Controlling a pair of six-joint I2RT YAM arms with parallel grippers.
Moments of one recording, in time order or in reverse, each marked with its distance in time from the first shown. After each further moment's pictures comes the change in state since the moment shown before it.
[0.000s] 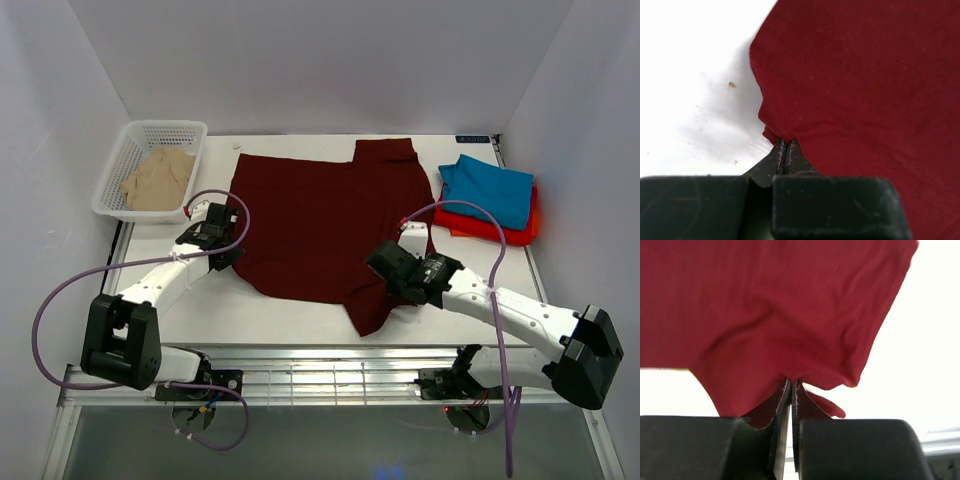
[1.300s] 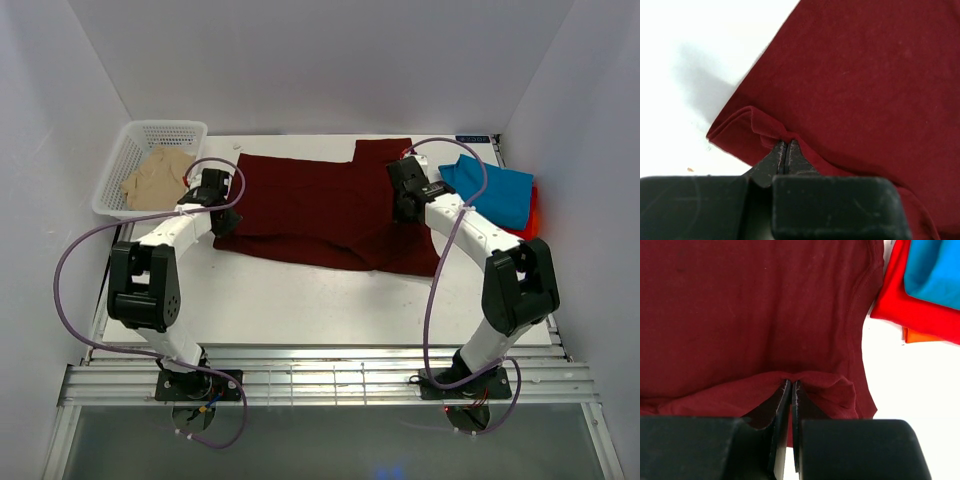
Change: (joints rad) left arm 0.135 0.345 0.323 0.064 0.116 0.072; right arm -0.542 0.473 0.405 0.306 -0.203 -0.565
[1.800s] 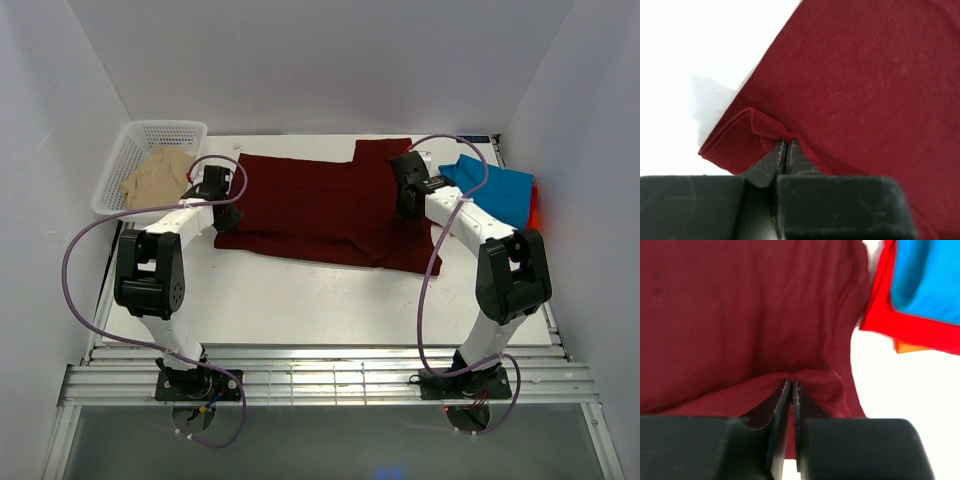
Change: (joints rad) left arm 0.018 0.099 0.055 0.047 0.027 0.030; right arm -0.047 0.084 0.056 0.000 -0.006 -0.011
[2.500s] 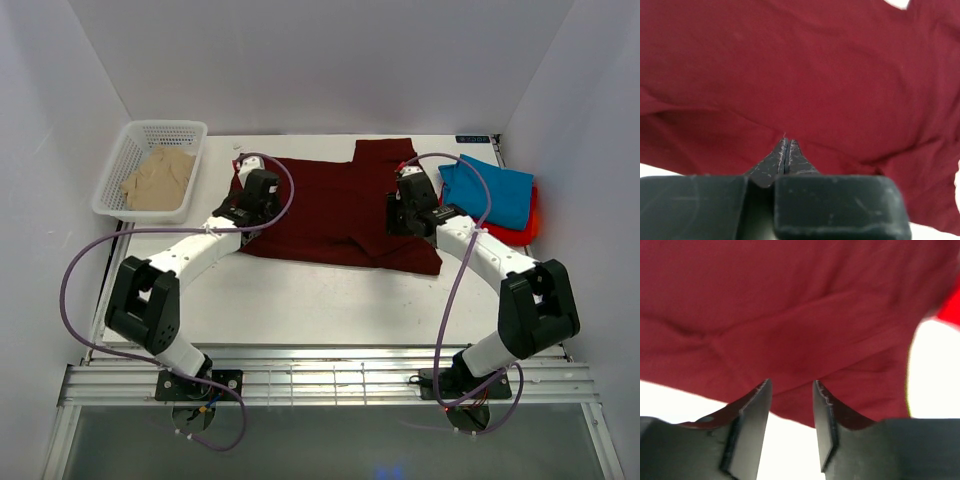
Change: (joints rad) left arm -0.333 -0.216 -0.065 0.171 -0.117 0.000; right arm 0.032 -0.225 -0.253 0.191 -0.215 -0.068
